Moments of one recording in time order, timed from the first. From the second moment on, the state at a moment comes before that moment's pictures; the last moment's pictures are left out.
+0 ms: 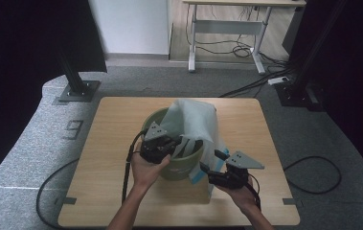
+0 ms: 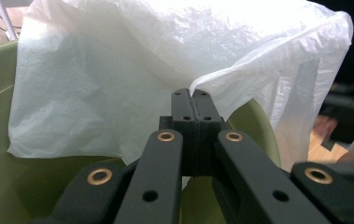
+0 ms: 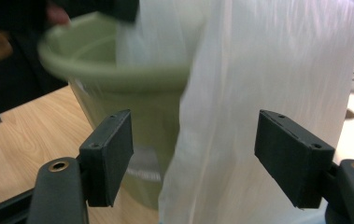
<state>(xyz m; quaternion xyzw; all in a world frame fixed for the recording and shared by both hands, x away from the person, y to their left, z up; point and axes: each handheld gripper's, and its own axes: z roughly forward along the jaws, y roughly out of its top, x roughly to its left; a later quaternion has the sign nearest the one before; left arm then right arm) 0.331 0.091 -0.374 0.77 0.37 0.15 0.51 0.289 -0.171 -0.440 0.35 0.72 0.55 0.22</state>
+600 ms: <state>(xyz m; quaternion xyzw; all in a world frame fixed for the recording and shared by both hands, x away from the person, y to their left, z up) 0.326 0.099 -0.369 0.77 0.36 0.12 0.52 0.311 -0.162 -0.487 0.39 0.71 0.54 0.23</state>
